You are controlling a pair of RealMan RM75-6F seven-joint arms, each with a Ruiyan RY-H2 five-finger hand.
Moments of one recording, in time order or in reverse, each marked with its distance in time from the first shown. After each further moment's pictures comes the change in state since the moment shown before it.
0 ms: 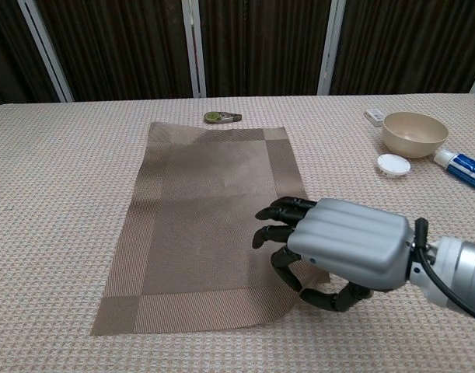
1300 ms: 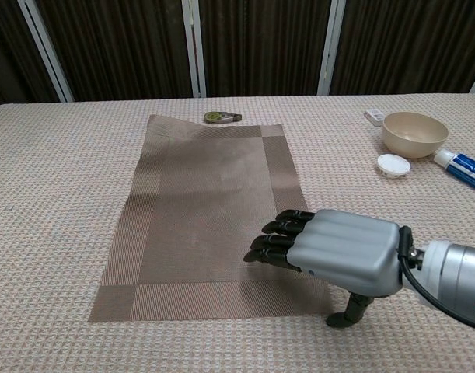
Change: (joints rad) left arm -0.004 0.001 -0.008 0.013 -0.013 -0.003 -0.004; right arm 0.015 0.016 0.042 -0.061 0.124 -0.145 -0.186
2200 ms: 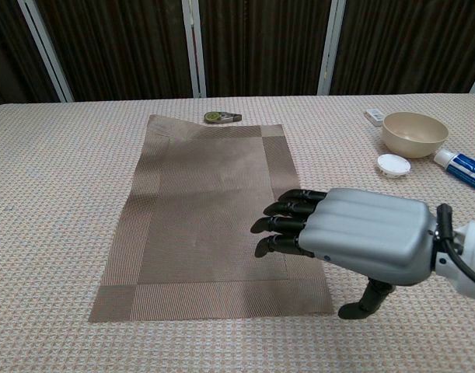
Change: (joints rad) left arm 0.002 0.005 -0.003 -0.007 0.004 0.011 0.000; right arm -0.014 0.109 -0.008 -0.131 -0.071 0.045 -0.002
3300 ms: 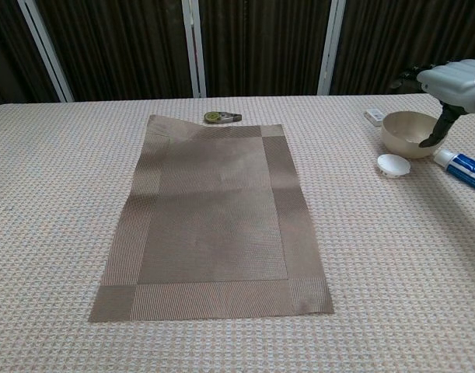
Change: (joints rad) left arm -0.018 -0.063 0.001 0.024 -0.020 0.004 0.089; right arm 0.093 -0.151 0.304 0.835 0.416 -0.051 0.313
